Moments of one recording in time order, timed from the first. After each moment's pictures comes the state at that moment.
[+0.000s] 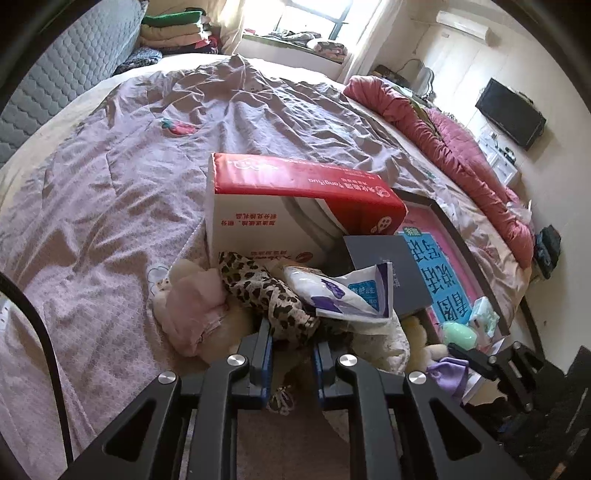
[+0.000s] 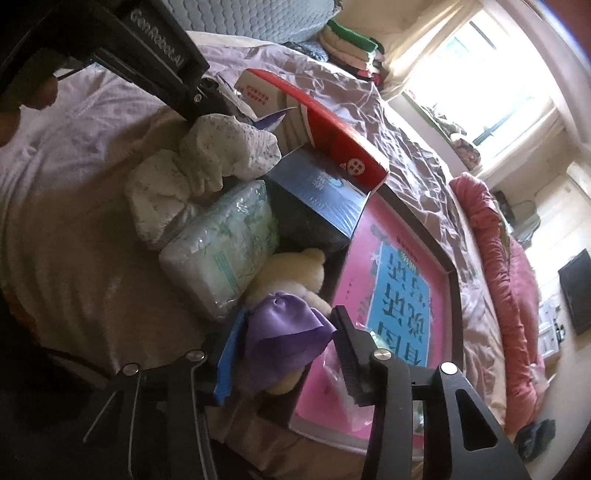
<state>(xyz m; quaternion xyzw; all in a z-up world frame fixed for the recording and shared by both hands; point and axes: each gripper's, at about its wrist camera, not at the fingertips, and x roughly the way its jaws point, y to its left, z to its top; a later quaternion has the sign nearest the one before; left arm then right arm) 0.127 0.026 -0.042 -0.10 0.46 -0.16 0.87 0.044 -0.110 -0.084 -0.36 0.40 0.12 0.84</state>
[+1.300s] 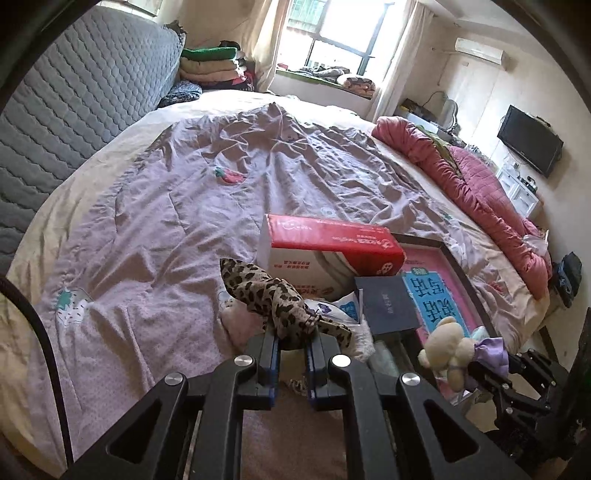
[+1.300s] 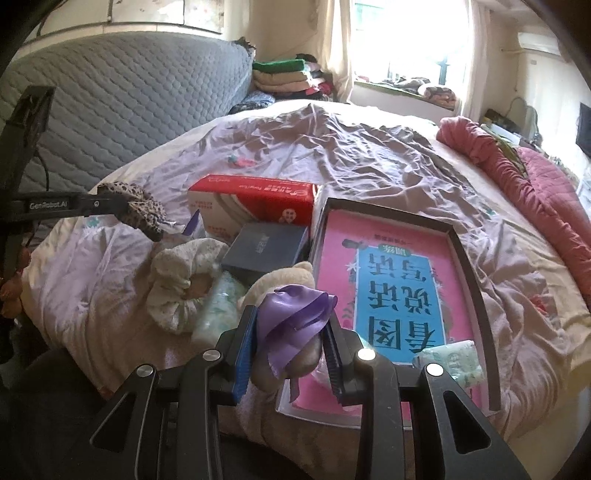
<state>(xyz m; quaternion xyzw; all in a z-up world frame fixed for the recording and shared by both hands) 0.081 0.053 0.026 -0.10 0.41 -0.08 0.90 0.033 -0.184 0.007 -0.09 0.38 0.15 0.91</state>
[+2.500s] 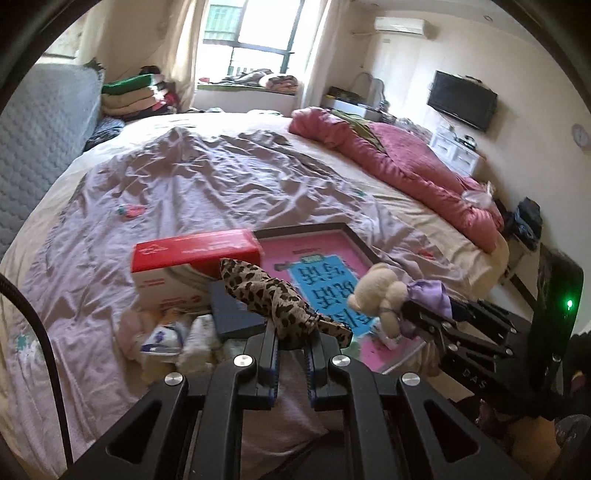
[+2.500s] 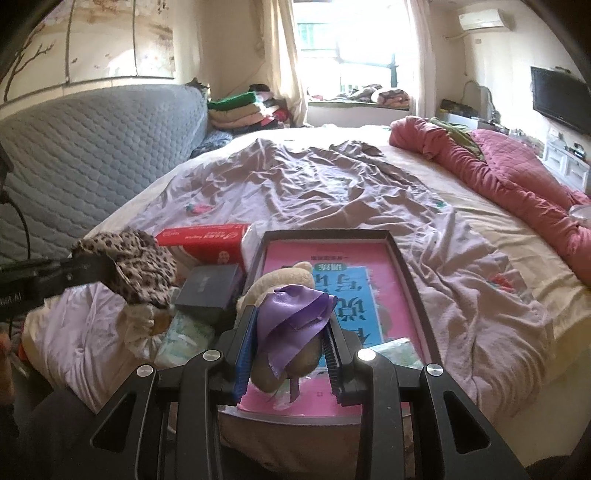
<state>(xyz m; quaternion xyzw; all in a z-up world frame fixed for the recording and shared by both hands) 0.041 -0.081 0.069 -0.03 0.38 -0.20 0.90 0.019 -0.265 0.045 0.00 0.33 0.09 0.94</state>
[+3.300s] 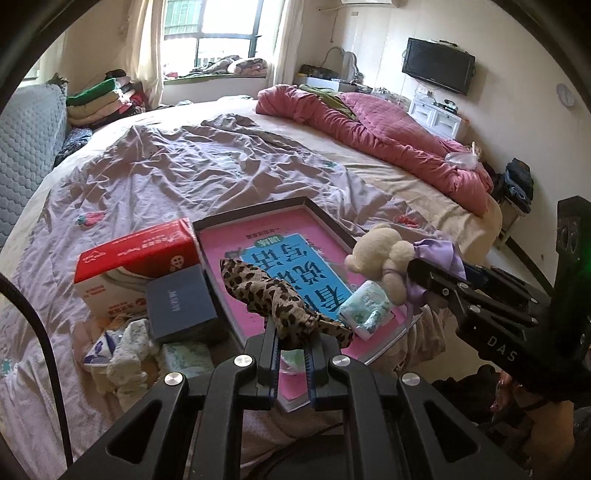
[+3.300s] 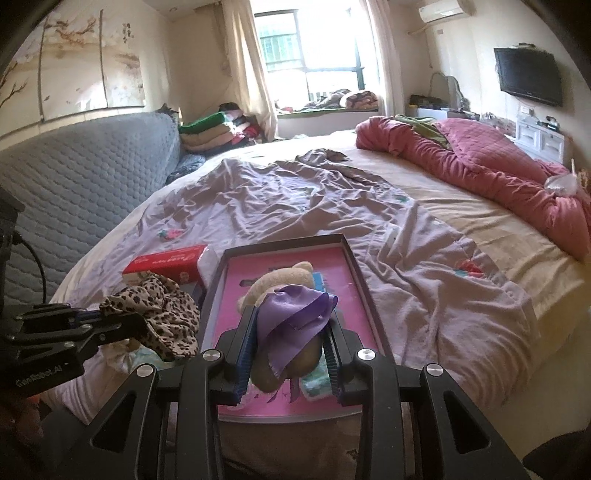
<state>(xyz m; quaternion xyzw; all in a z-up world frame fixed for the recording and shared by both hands) 0.047 -0.156 0.047 0.03 0.41 -0.23 0.88 0.008 -0.323 0.047 0.05 0.31 0.05 0.95</state>
